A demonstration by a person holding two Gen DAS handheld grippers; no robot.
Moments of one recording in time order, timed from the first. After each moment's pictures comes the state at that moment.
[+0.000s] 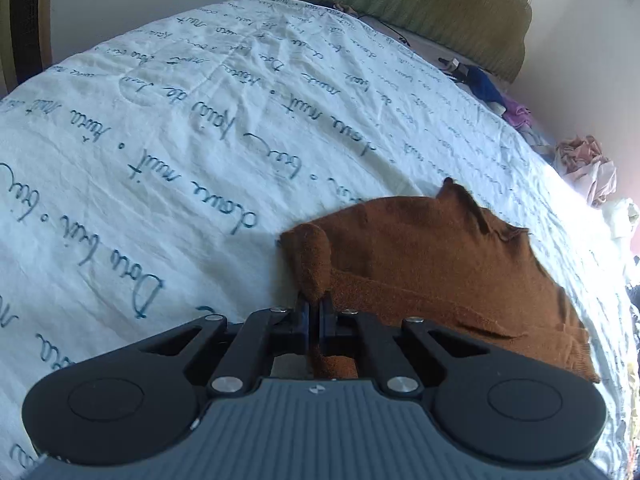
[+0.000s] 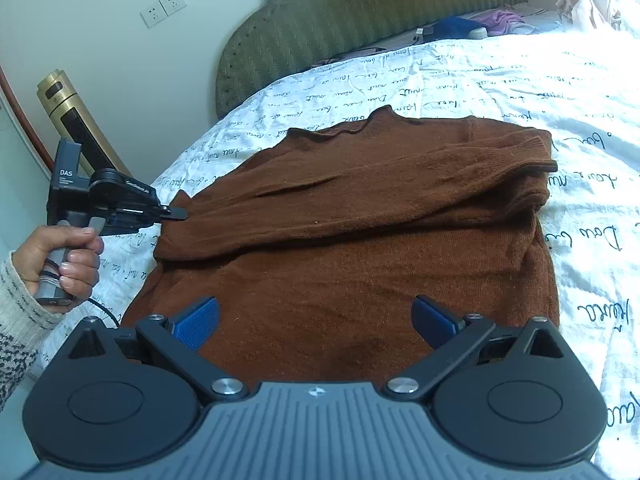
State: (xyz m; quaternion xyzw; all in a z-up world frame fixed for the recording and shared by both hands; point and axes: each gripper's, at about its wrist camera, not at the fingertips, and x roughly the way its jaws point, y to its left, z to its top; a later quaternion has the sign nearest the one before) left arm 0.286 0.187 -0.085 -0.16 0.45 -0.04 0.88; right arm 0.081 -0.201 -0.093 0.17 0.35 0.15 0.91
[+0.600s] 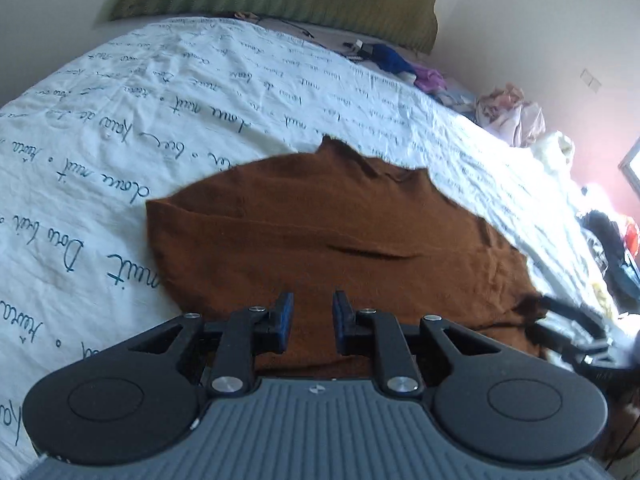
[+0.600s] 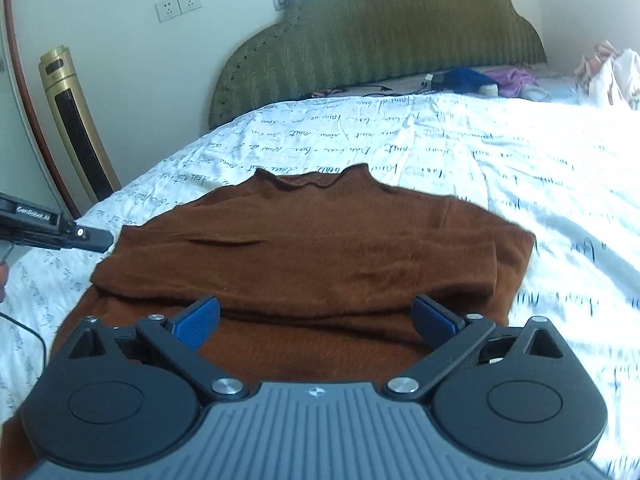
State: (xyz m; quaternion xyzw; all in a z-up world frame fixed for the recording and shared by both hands) left arm 0.225 0.119 -0.063 -0.10 0.43 -0.14 0.89; right arm 0.147 -0.232 -0.085 0.06 0.31 0.15 0.94
